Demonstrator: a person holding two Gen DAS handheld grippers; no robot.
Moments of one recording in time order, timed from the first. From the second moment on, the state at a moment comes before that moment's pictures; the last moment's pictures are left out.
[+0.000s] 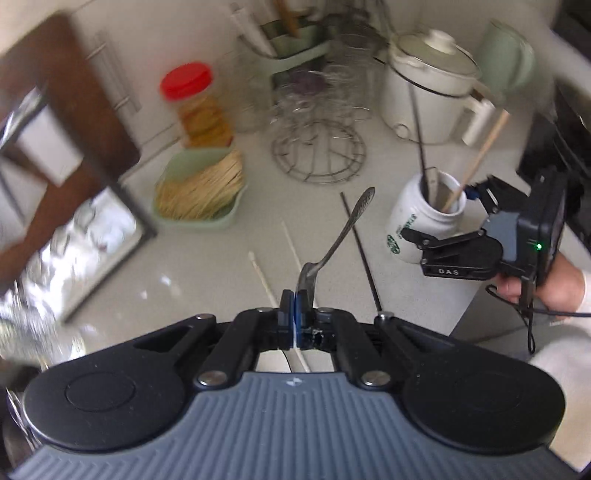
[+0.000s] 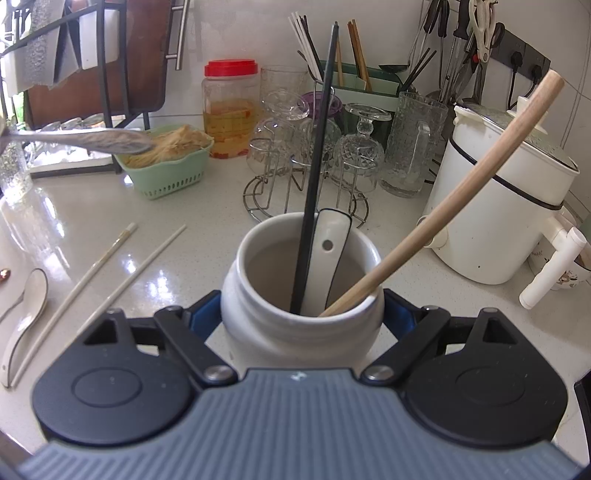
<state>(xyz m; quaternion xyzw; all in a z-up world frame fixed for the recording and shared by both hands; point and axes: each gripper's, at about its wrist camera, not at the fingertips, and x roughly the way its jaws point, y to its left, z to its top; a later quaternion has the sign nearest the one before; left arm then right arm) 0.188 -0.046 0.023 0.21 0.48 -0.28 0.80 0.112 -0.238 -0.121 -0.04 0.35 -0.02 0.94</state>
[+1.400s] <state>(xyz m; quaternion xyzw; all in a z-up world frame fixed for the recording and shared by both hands) 0.196 -0.240 0.007 0.53 0.44 -0.39 0.61 0.106 -0.246 -0.125 -0.02 0.33 -0.01 0.94</state>
